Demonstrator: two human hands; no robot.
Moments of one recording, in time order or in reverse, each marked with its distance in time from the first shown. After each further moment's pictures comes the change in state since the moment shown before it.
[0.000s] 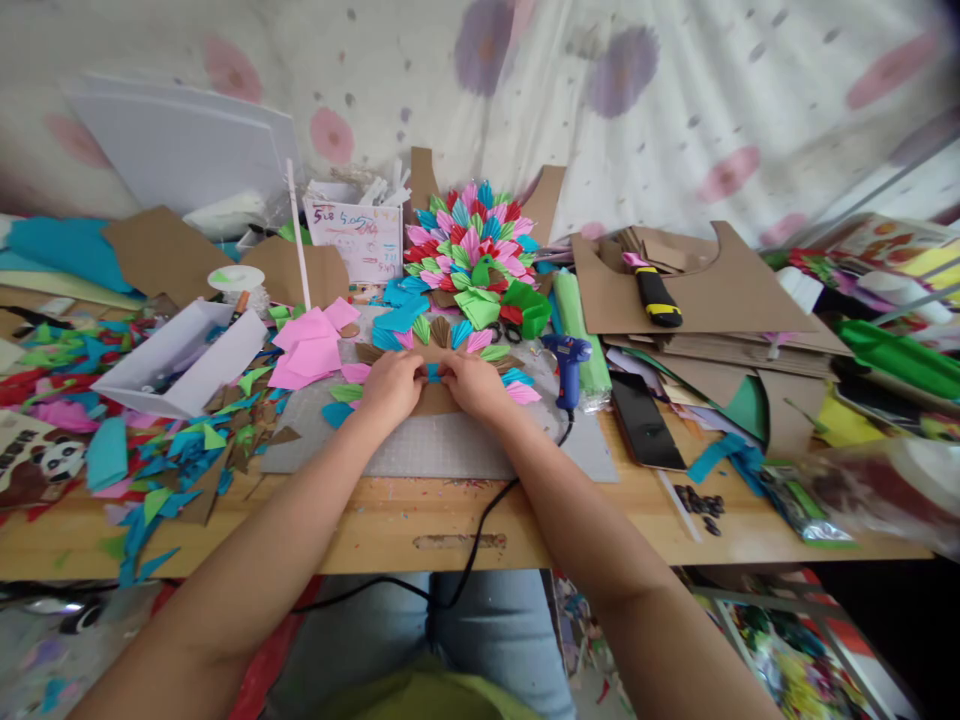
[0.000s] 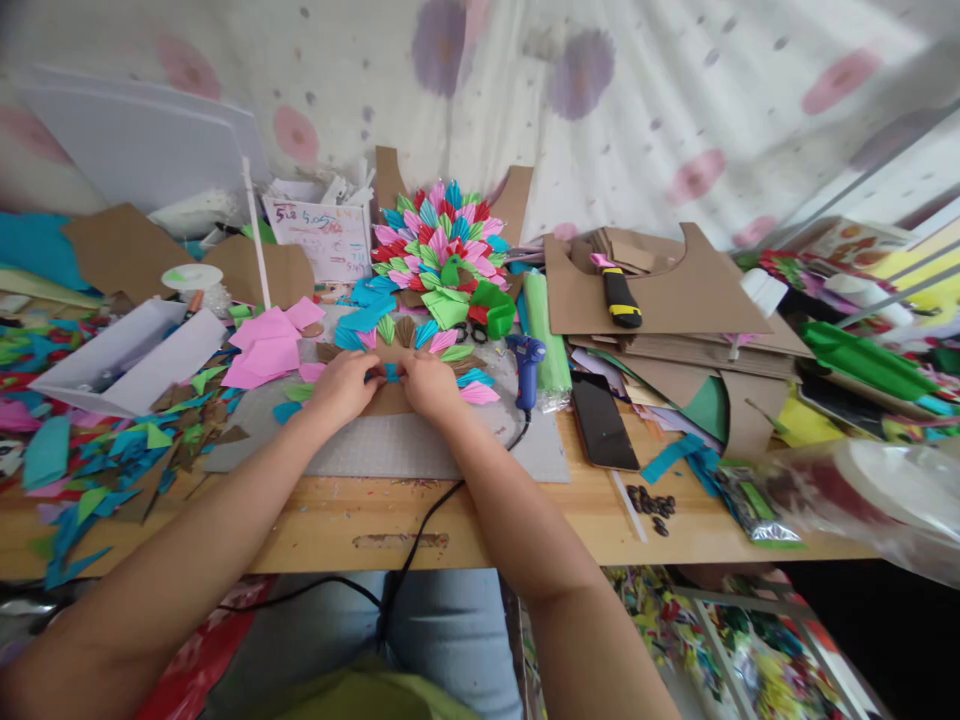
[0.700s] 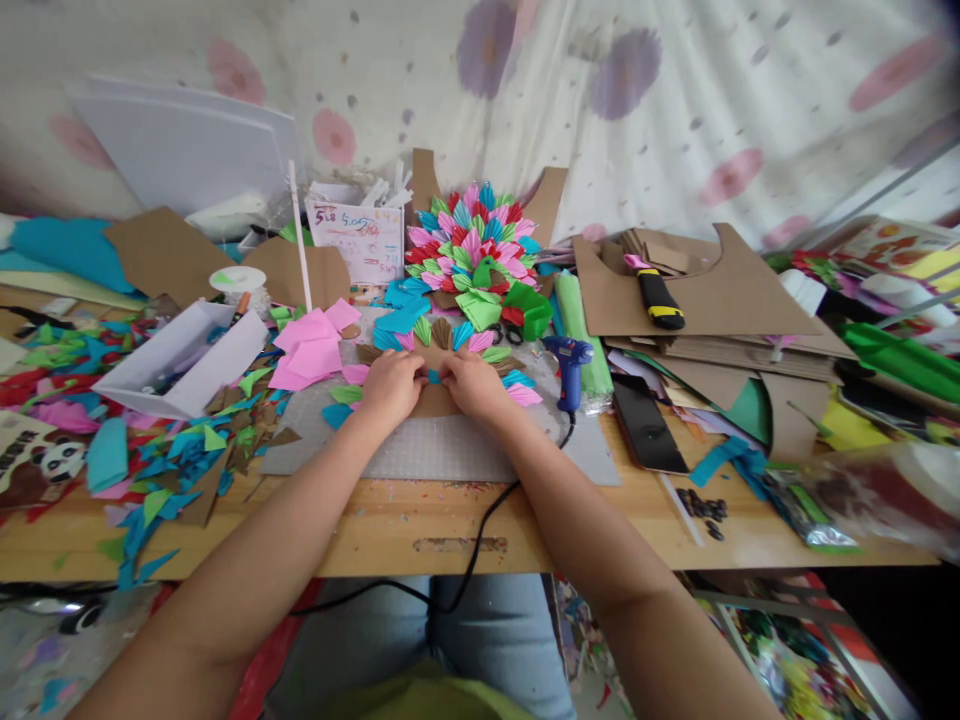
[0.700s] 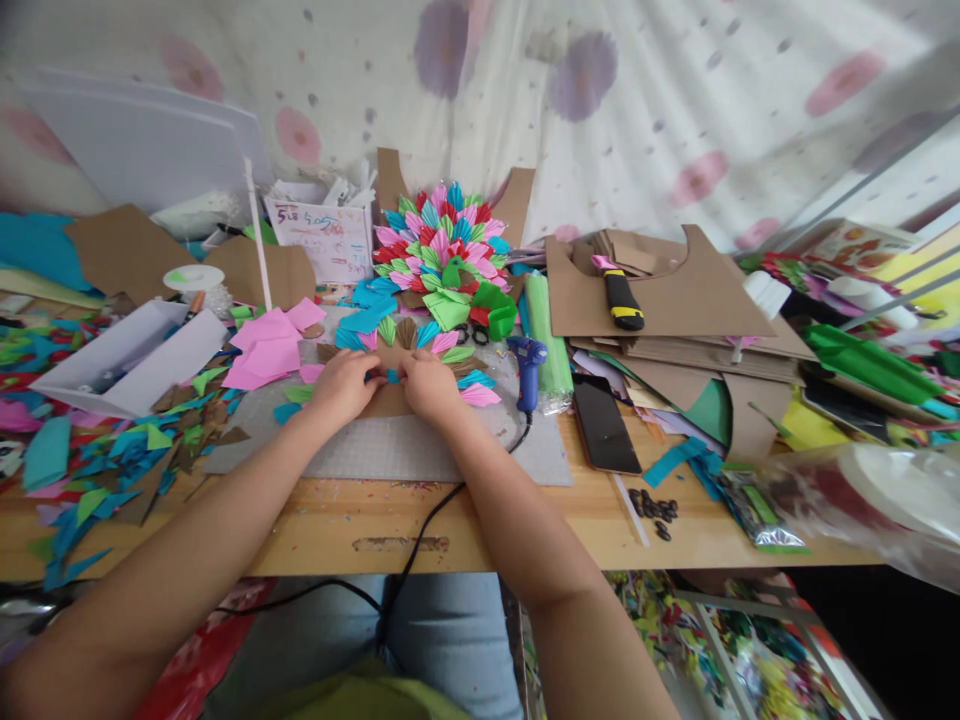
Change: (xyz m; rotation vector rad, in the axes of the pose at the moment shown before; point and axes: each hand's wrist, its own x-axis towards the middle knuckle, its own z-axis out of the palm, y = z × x) left_hand 0.002 -0.002 -0.001 0.040 0.012 0.029; right_hand 0.001 0.000 0.000 -0.017 0.005 -0.034
